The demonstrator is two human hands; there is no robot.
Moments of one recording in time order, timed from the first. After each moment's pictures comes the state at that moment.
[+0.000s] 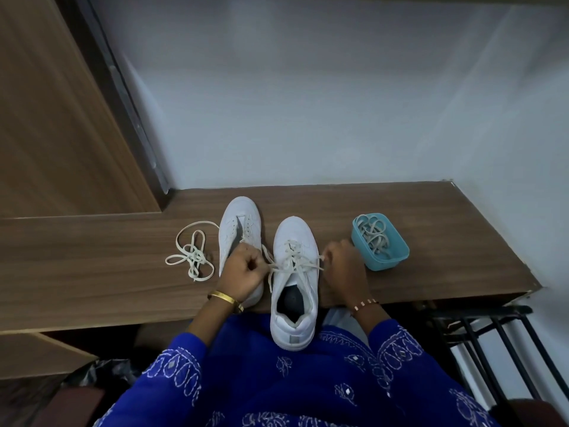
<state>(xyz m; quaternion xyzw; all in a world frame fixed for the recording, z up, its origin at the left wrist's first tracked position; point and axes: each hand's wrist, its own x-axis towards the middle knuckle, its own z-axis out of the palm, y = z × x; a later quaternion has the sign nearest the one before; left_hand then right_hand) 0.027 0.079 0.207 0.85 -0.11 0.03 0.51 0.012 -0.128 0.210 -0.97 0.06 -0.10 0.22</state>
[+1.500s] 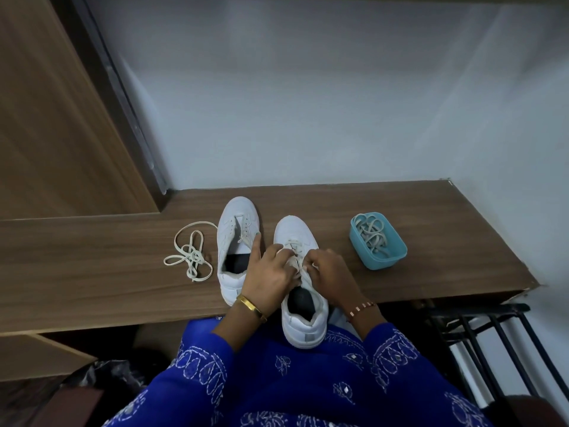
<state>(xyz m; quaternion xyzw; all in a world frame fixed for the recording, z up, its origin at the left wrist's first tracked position) 0.018 0.038 0.207 0.92 -0.31 0.24 0.04 0.007 -0.120 0.204 -0.96 -0.08 -0.05 0.27</state>
